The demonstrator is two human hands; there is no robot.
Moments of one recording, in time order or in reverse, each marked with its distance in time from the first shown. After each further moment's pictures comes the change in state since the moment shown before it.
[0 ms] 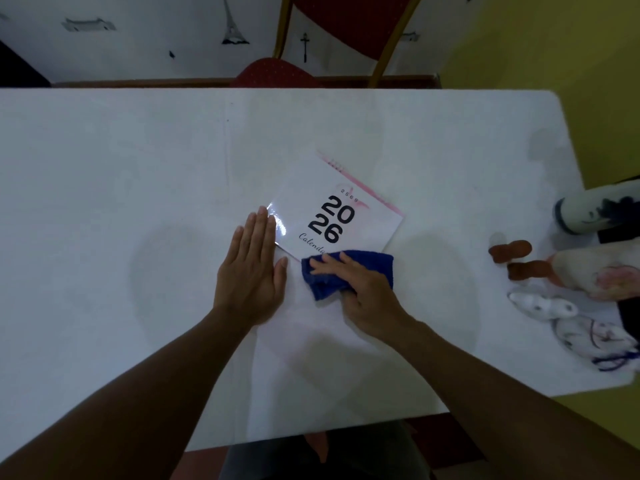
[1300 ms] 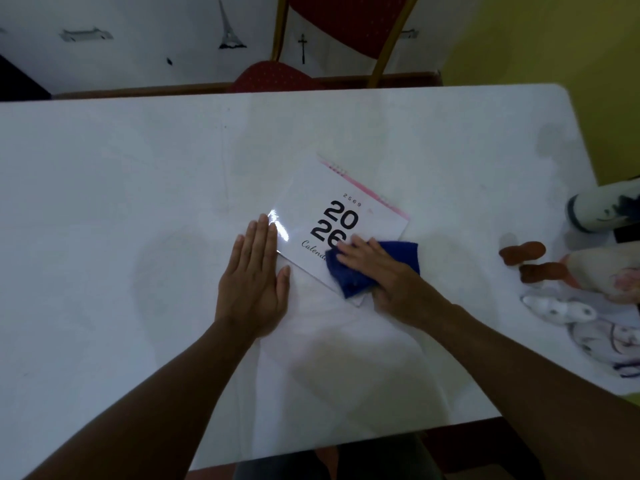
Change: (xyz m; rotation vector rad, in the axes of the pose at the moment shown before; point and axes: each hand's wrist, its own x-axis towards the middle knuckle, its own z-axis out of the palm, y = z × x) left_hand 0.000 -0.003 0.003 0.016 0.018 0.011; right_hand 0.012 0.024 -0.044 -0.292 -0.140 -0.193
